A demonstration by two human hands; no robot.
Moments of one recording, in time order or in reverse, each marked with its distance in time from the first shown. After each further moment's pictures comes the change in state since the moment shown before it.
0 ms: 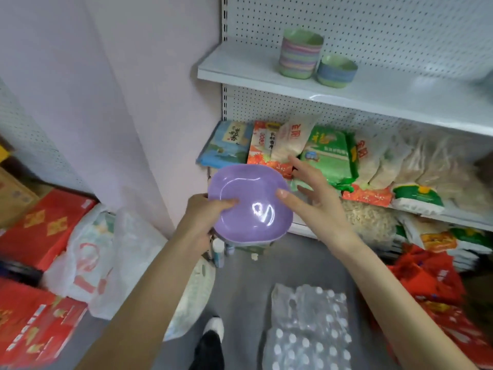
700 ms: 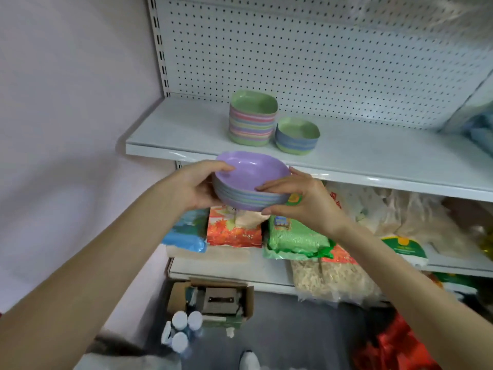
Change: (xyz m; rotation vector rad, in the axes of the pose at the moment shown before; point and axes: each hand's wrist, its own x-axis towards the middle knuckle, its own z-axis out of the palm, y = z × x) left_hand 0.264 0.213 0.178 -0.020 -0.451 -0.202; right_hand 0.301 0.044 -0.127 -0.500 -0.051 -0.394
